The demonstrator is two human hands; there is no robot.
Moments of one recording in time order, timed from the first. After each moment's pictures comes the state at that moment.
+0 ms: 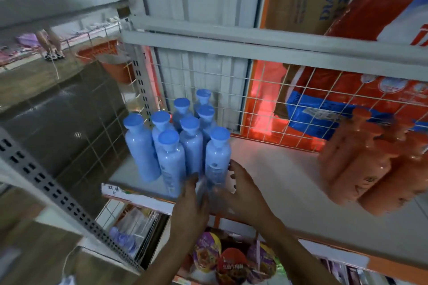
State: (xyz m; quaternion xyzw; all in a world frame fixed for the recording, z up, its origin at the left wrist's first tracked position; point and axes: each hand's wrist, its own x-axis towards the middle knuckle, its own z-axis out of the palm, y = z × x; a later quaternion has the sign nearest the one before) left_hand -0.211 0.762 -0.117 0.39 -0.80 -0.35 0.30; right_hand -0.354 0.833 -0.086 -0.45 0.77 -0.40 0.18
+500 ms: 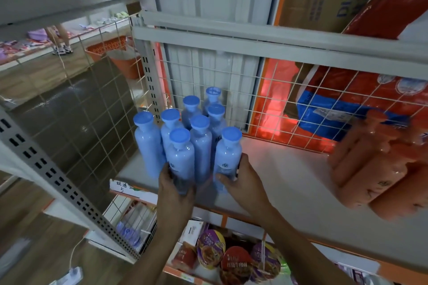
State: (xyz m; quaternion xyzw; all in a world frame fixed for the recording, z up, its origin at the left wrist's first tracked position) left_hand -0.187 0.727 -0.106 0.47 -0.69 -0.39 0.39; right_hand -0.355 0.804 -0.089 -0.41 0.78 -0.43 0.18
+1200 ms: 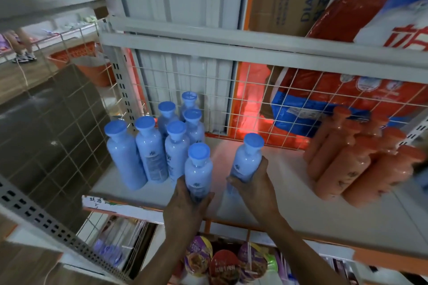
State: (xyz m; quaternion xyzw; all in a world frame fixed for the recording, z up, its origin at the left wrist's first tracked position) left_hand -0.234 0.754 -0.119 0.43 -0.78 -0.33 0.30; right_hand -0.389 0.851 -0.090 -0.28 0.82 -0.49 0.10
